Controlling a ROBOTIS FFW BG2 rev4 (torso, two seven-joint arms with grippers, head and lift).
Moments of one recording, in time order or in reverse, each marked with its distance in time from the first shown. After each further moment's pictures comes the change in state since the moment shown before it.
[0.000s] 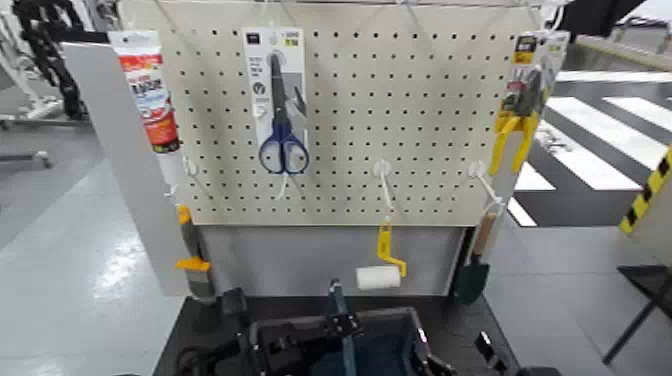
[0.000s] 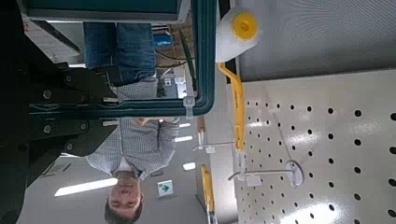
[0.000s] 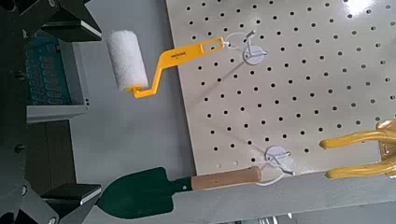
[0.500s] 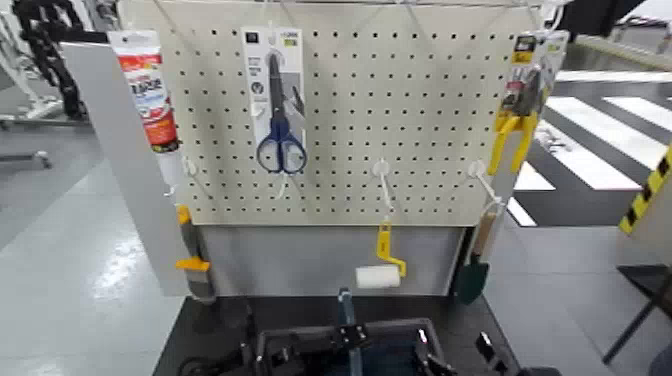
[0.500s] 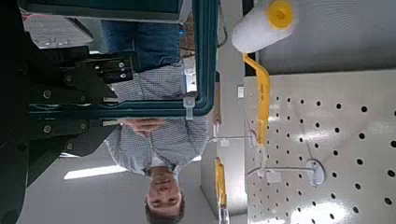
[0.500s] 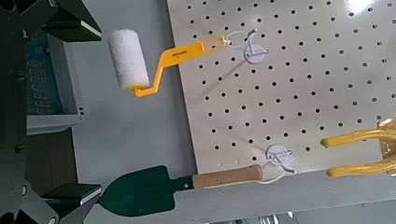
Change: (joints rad) left arm 0.036 0.019 -0.026 -0.050 0.101 0.023 0.040; right arm 0.002 0.001 -0.002 0.000 0.000 0.002 -0.001
